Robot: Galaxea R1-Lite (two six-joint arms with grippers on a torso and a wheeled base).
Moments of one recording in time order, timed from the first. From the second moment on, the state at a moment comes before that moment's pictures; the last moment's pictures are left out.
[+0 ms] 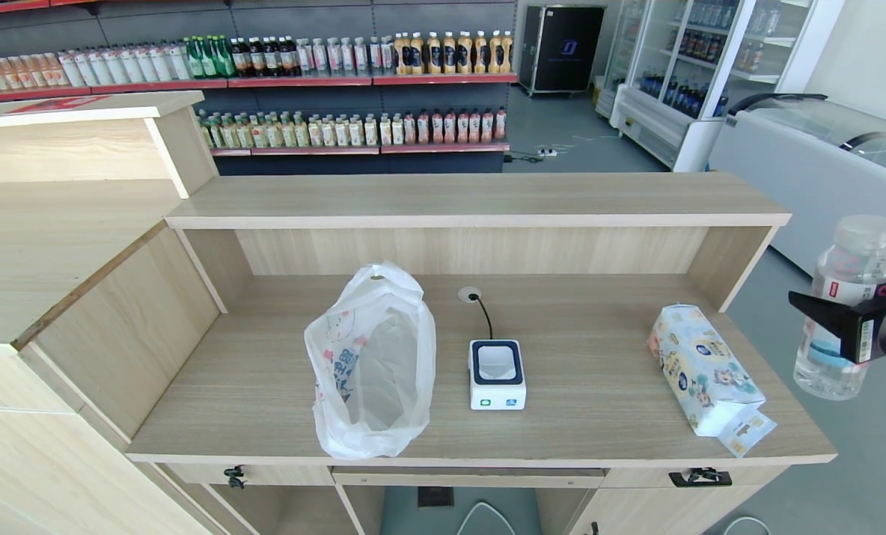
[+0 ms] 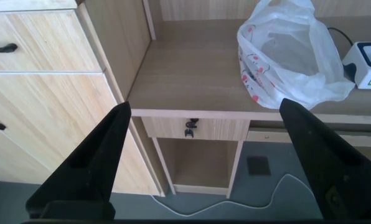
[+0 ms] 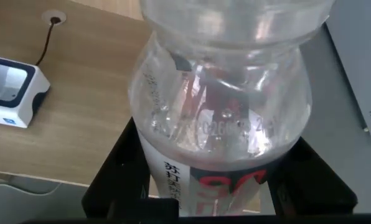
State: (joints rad) left arm 0.00 0.00 0.00 0.03 0.08 0.07; right arm -0.19 1.36 -0.55 -0.63 0.21 -0.38
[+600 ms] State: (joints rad) left arm 0.00 0.00 0.00 0.03 0.08 0.07; right arm -0.21 1.35 -0.53 -0.64 0.19 -0.54
